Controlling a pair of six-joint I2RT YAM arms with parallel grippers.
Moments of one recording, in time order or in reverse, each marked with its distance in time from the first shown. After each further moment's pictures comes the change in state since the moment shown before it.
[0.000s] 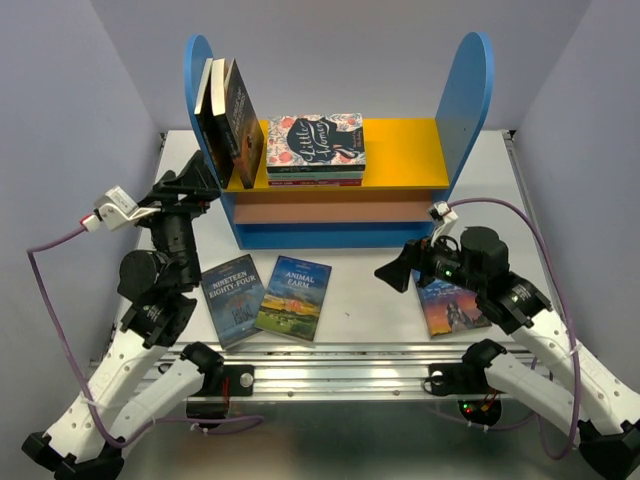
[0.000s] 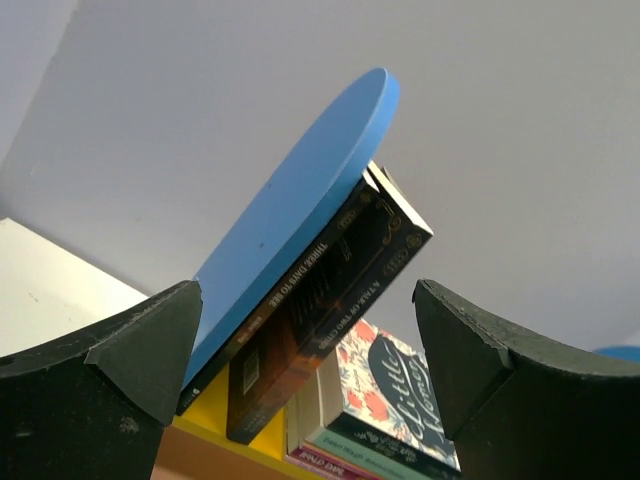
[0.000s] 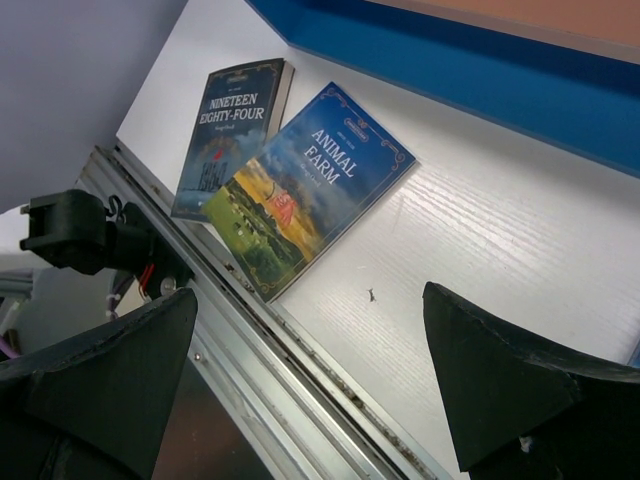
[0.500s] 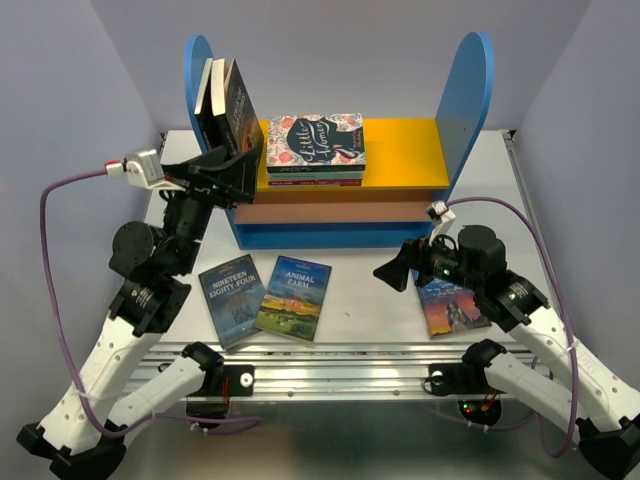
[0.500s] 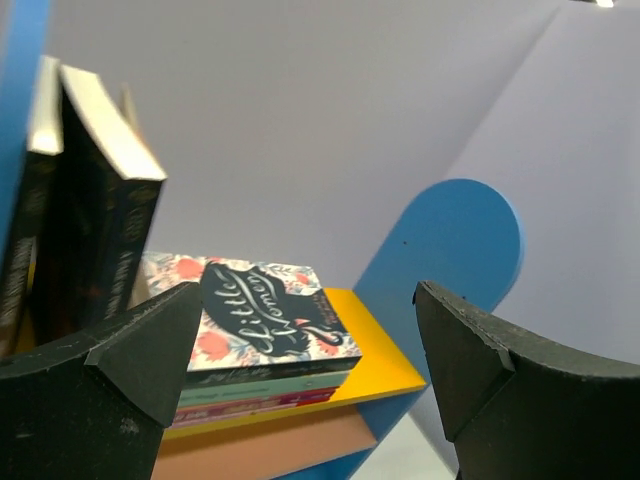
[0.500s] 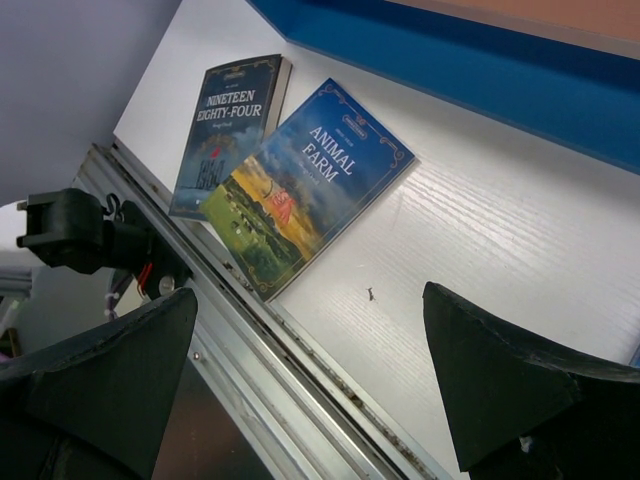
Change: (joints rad) left arm 0.000 0.096 0.206 -0.219 0.521 -0.075; right arm 0.000 0.026 0.000 0.006 -0.002 0.000
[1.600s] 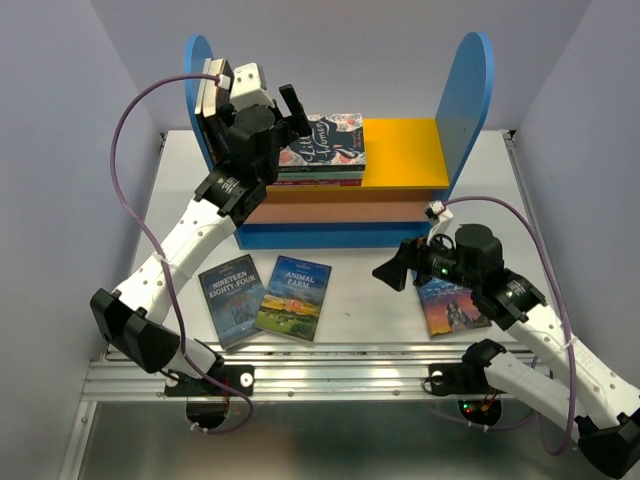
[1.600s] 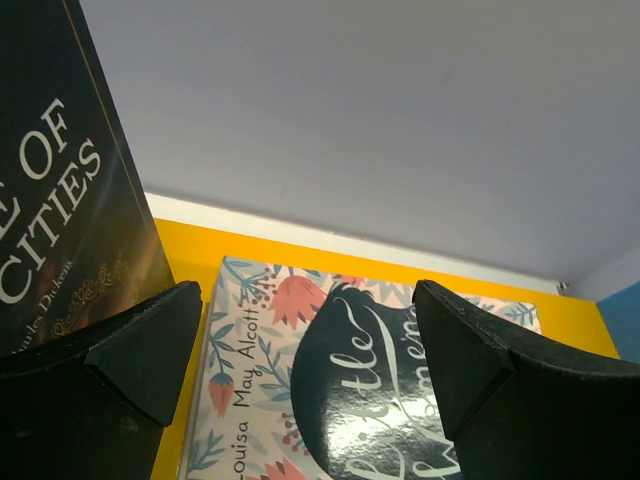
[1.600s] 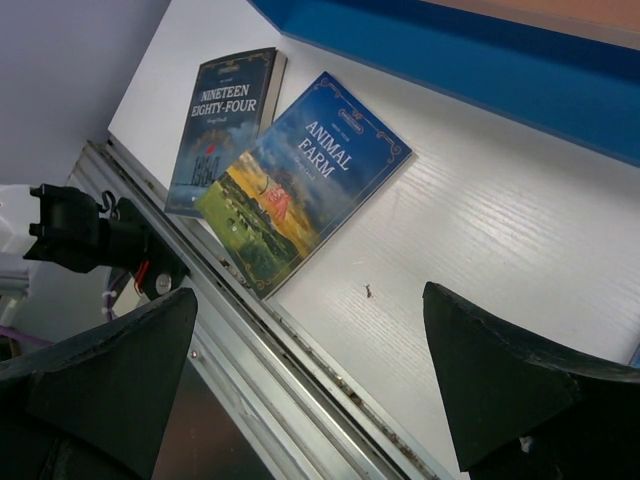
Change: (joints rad) left arm -0.045 0.706 0.539 -0.286 -0.356 0.086; right arm 0.000 0.019 0.000 0.000 -0.002 0.000
